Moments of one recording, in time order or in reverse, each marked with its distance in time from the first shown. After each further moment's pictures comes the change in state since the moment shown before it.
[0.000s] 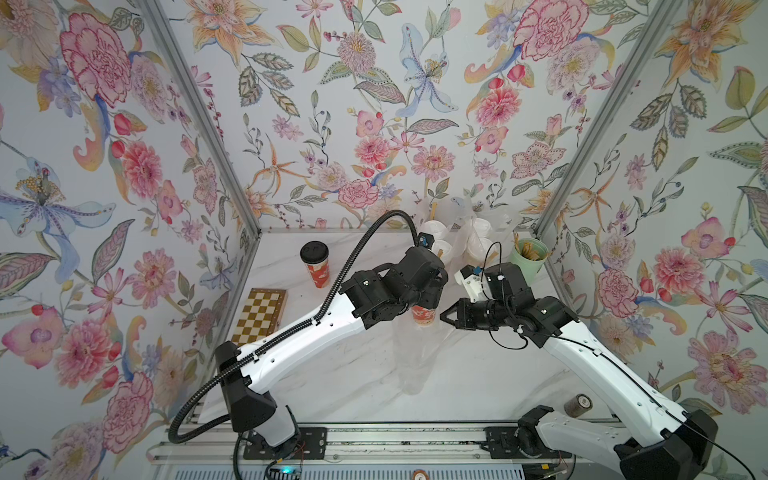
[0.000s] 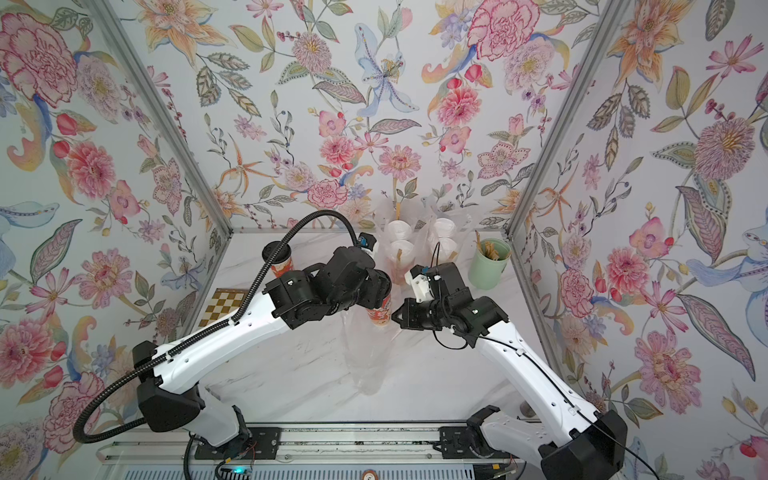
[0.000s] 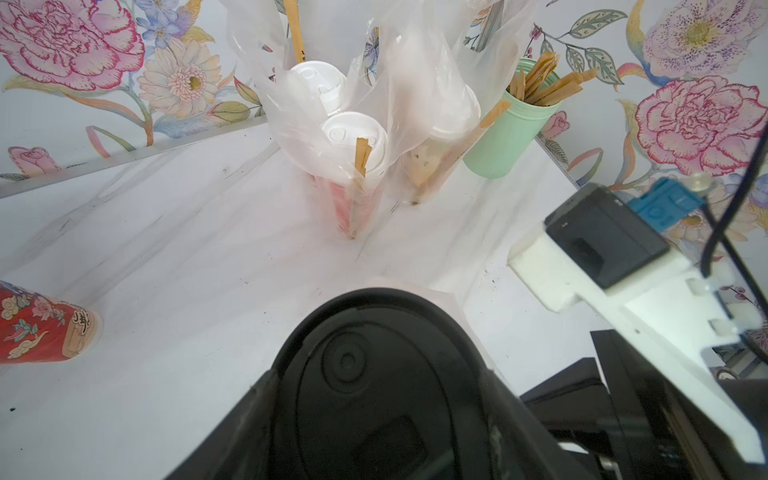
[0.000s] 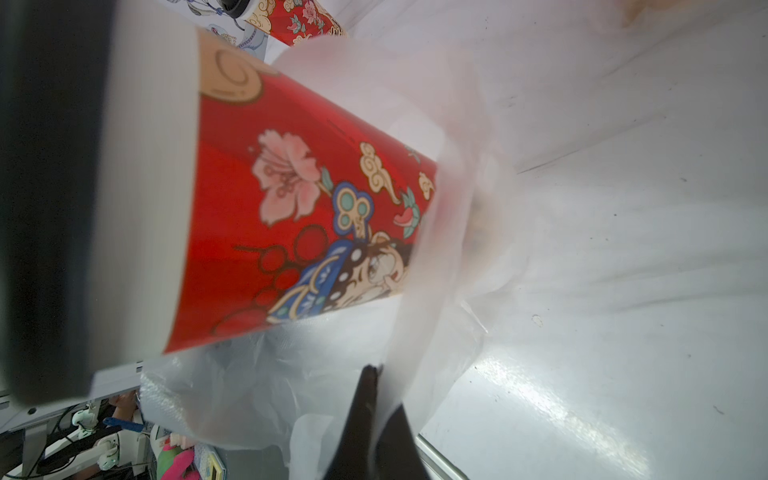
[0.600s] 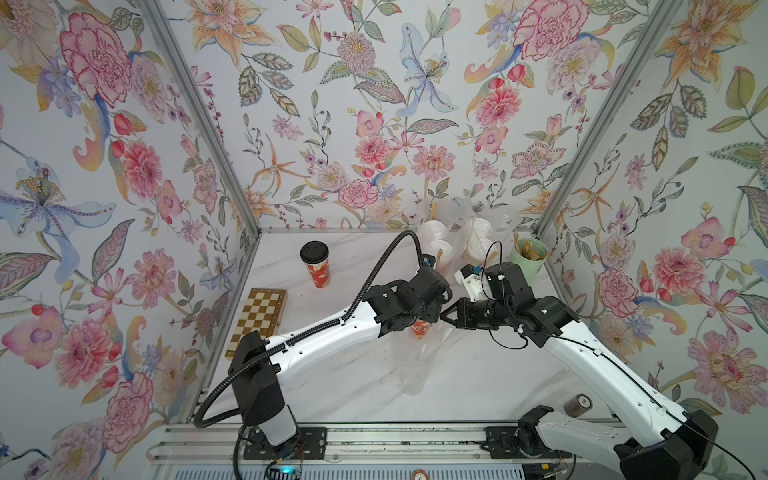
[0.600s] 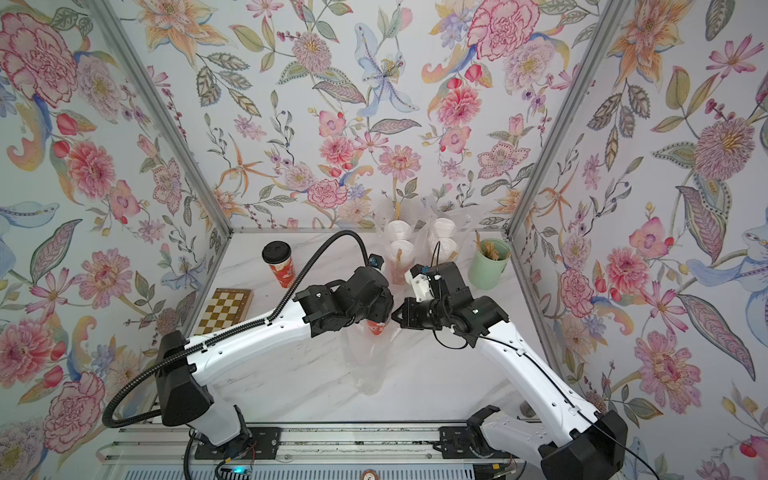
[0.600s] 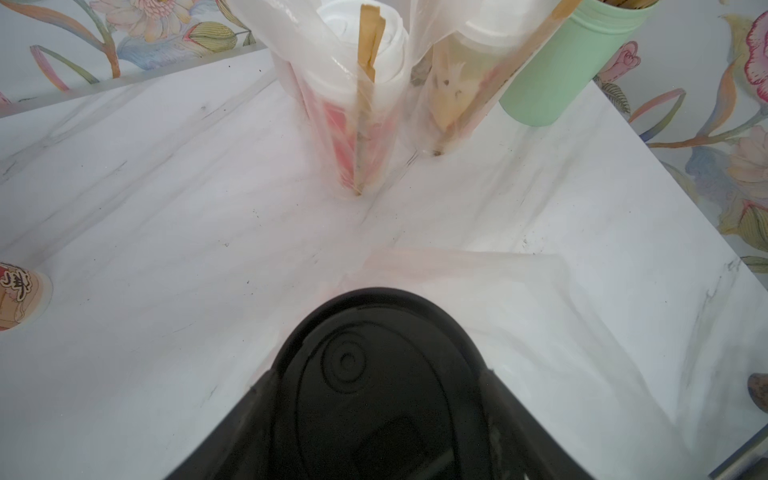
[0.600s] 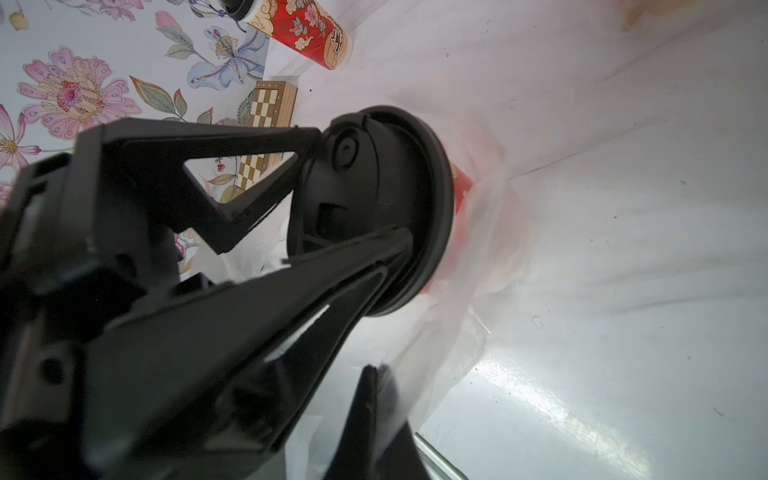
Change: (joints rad) left arm 0.005 0.062 -0.204 0.142 -0.005 -0.045; right arm 0.000 -0.001 0.005 0.000 0.001 0.000
